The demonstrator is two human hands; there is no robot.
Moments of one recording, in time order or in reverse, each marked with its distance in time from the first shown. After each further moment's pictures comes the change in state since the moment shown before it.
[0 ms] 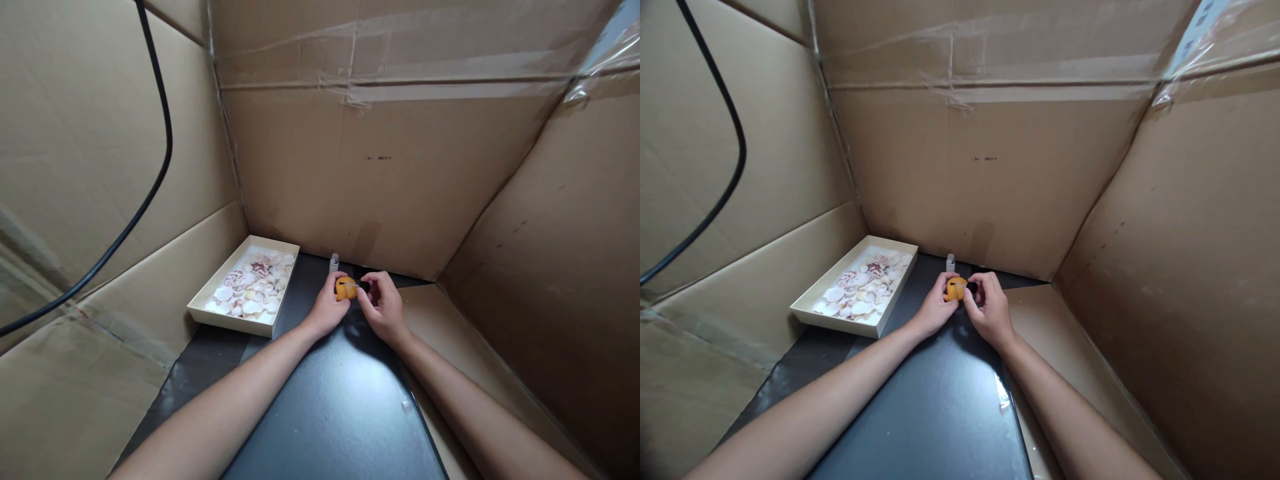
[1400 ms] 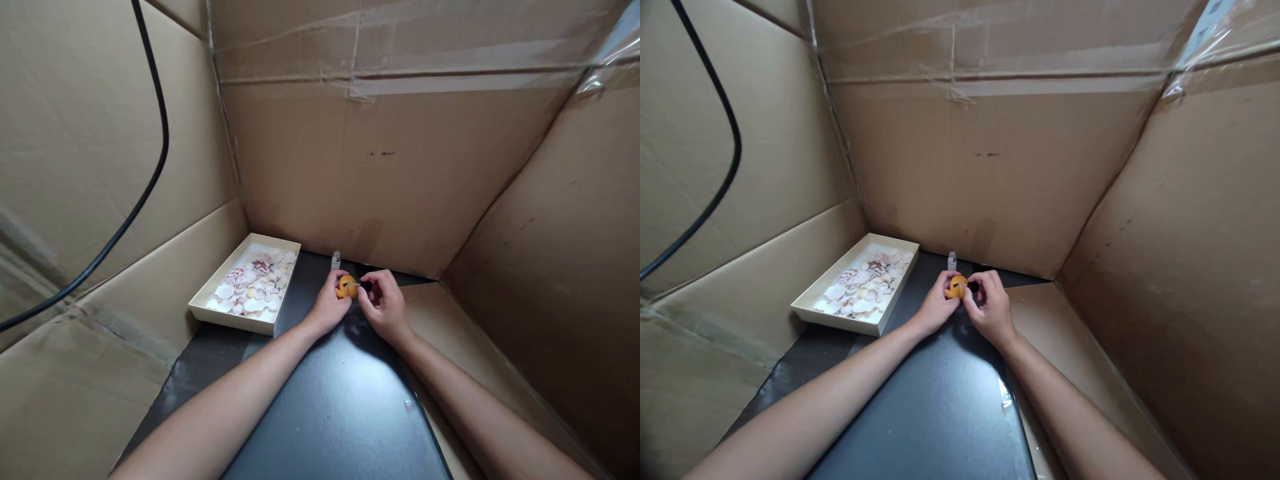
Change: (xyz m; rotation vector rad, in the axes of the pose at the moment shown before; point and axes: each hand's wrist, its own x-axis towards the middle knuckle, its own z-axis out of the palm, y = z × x) left_hand 0.001 0.003 0.001 -0.048 0.015 -0.018; right_hand 0.000 -0.003 0.000 -0.015 0.011 -0.028
